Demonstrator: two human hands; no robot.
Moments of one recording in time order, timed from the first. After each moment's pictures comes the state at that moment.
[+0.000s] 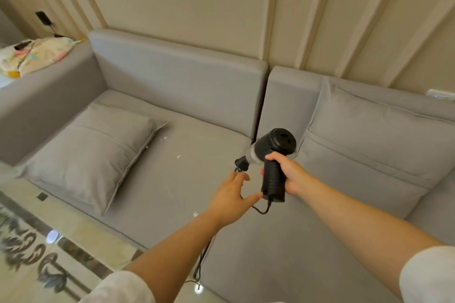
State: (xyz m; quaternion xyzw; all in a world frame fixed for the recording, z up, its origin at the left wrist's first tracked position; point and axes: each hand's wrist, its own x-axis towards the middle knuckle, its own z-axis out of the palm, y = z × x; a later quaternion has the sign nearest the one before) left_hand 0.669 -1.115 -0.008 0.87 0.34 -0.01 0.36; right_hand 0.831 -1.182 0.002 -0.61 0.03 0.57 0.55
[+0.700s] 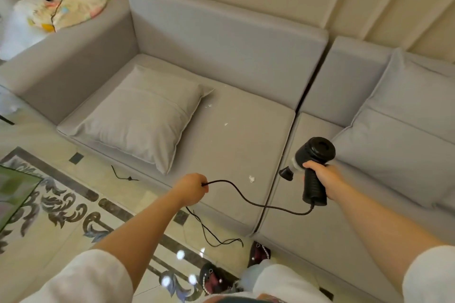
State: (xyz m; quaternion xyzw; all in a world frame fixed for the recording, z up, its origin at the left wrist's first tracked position) left_hand 0.361 -0.938 -0.036 0.82 0.41 -0.22 0.33; right_hand 0.627 -1.130 -0.060 -0.80 0.06 0.40 0.44
